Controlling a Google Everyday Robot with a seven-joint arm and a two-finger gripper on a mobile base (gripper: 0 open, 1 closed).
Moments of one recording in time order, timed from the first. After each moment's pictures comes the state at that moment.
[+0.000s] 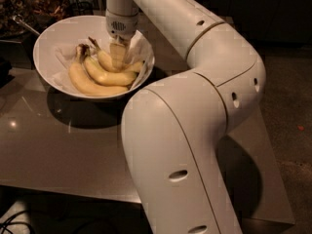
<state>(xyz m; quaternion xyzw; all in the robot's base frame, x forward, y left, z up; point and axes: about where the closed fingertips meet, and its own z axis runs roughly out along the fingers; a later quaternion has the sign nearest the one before) 0.692 0.093 0.867 -0.66 0.75 0.05 0.06</state>
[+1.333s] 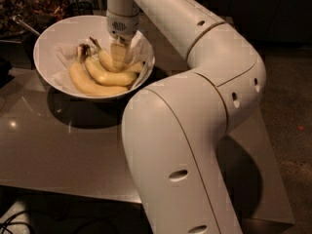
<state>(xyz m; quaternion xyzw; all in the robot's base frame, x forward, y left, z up) 0.692 0.093 0.874 -0.66 0.75 0.05 0.06</state>
